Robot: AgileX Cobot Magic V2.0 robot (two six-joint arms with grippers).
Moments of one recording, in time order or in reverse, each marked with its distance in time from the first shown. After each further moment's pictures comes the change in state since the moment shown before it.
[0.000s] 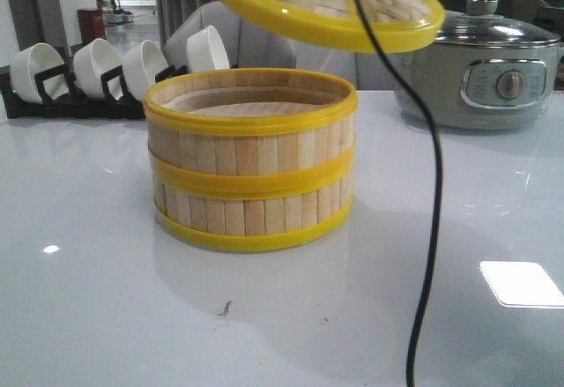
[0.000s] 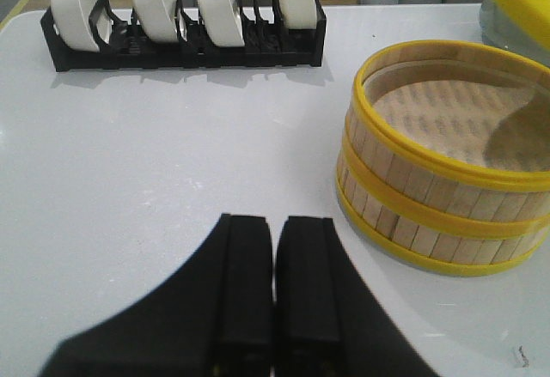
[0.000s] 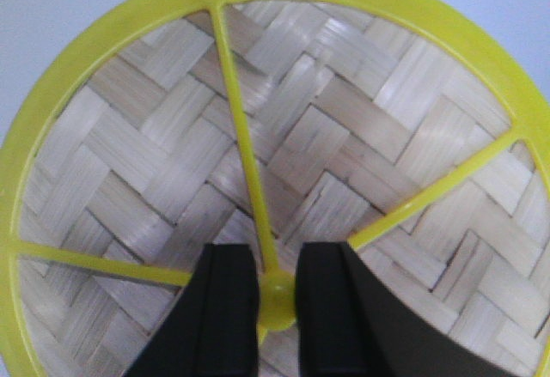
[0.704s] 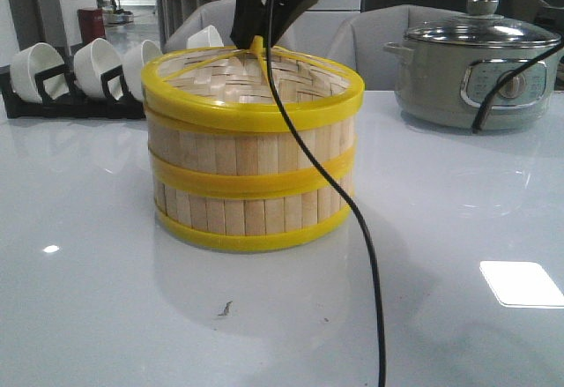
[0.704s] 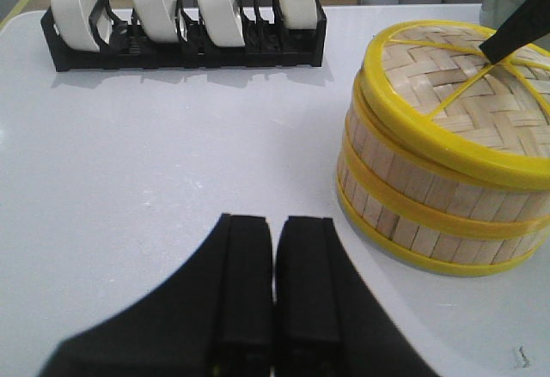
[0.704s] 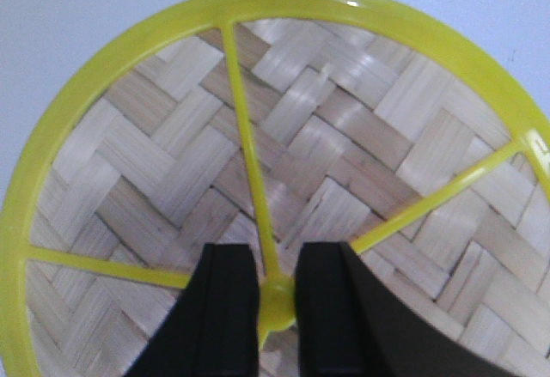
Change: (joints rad) left arm 0.000 0.000 0.000 0.000 0.000 0.000; right arm 0.098 0.203 -0.088 0.004 -0.019 0.000
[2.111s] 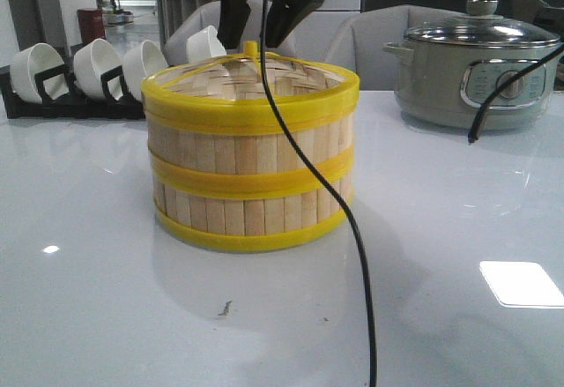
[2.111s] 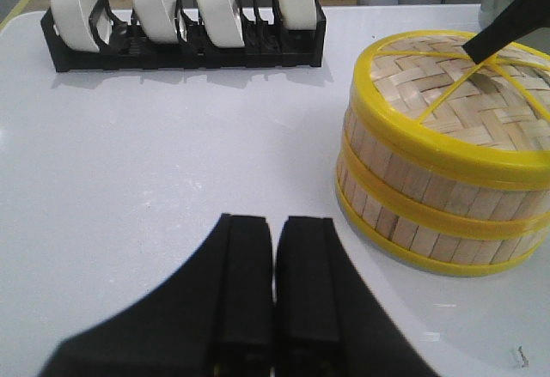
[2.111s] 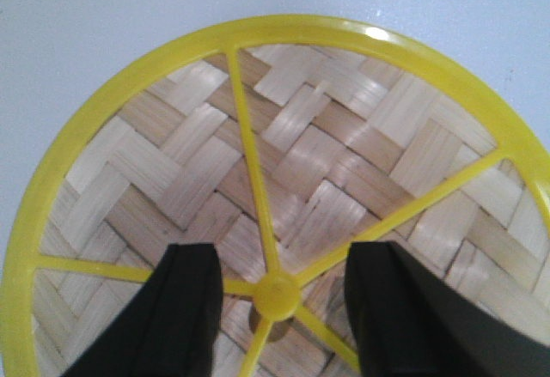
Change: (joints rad) left arm 0.000 -0.001 0.000 0.000 0.000 0.000; right arm 0.000 0.017 -0.018 -0.002 -0.025 0.000
